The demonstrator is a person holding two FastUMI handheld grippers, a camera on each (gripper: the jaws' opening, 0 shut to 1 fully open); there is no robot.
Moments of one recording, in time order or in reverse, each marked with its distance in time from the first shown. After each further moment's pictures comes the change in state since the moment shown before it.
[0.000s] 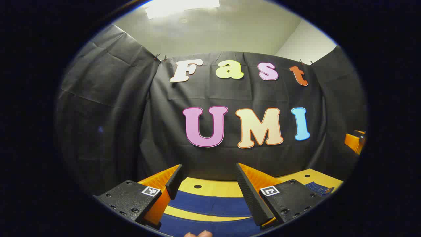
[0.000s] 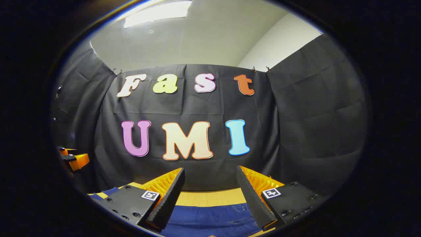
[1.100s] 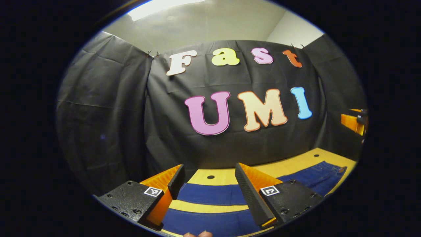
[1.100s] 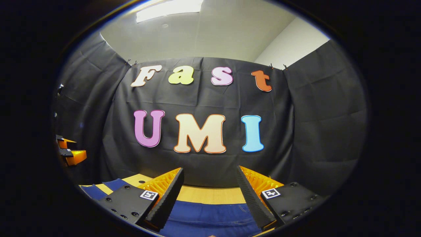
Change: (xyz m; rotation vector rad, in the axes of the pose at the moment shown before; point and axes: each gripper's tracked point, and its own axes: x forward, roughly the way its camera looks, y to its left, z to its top) left arm -0.013 0.060 -0.052 0.186 0.129 -0.027; right arm 0.014 0.039 -0.039 -0.057 0.070 0.110
